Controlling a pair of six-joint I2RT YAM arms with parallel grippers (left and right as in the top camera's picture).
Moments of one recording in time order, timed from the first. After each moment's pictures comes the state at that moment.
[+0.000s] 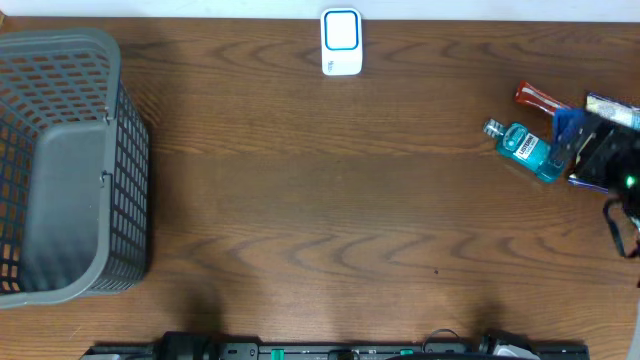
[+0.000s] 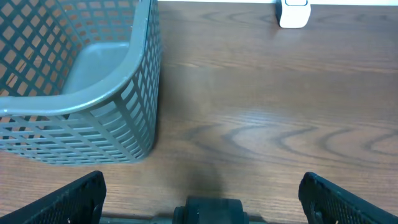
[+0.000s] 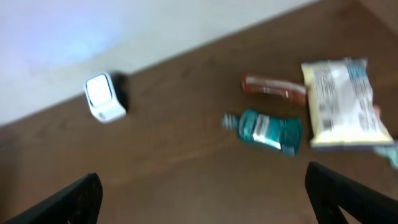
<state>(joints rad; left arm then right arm) -0.06 0.26 1.41 -1.70 -0.06 -0.04 -0.30 1.09 1.61 -1.14 -0.21 0.18</state>
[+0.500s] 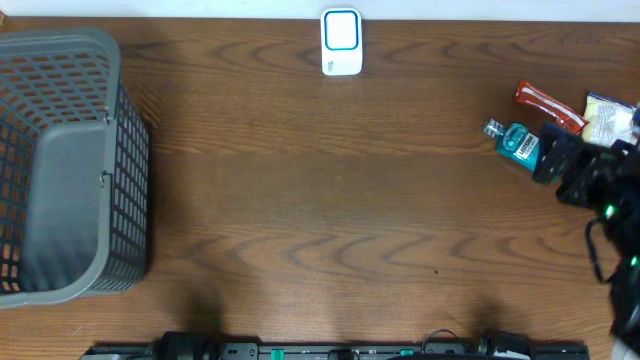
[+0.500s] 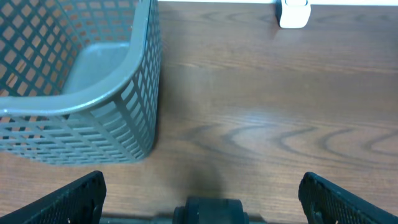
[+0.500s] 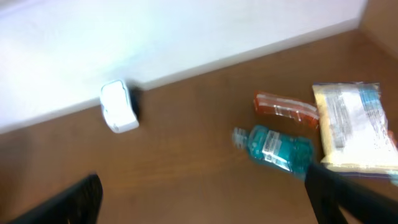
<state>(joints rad) -0.06 0.26 1.41 -1.70 -0.06 -0.04 -0.23 0.89 1.38 -0.93 -0.21 0.17</state>
